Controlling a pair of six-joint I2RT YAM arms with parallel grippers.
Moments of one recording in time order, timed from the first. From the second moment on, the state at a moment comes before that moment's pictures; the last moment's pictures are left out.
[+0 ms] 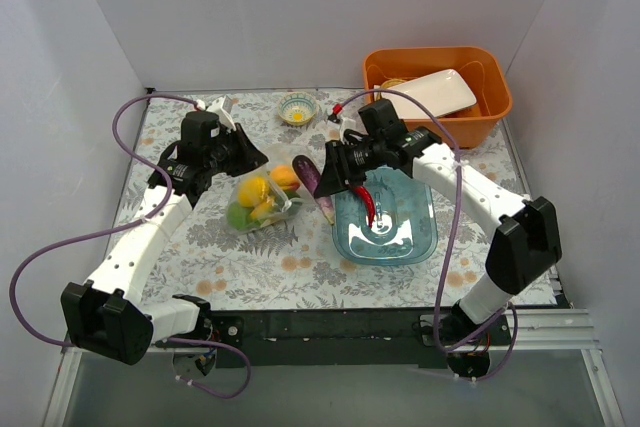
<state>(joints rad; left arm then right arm) -0.29 1.20 1.12 -0.48 0.23 -0.58 0.64 1.60 1.39 -0.60 -0.74 0.40</state>
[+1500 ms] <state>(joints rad) -0.29 1.19 1.07 -0.46 0.46 -0.50 0.71 1.93 1.54 -0.26 -0.69 0.91</state>
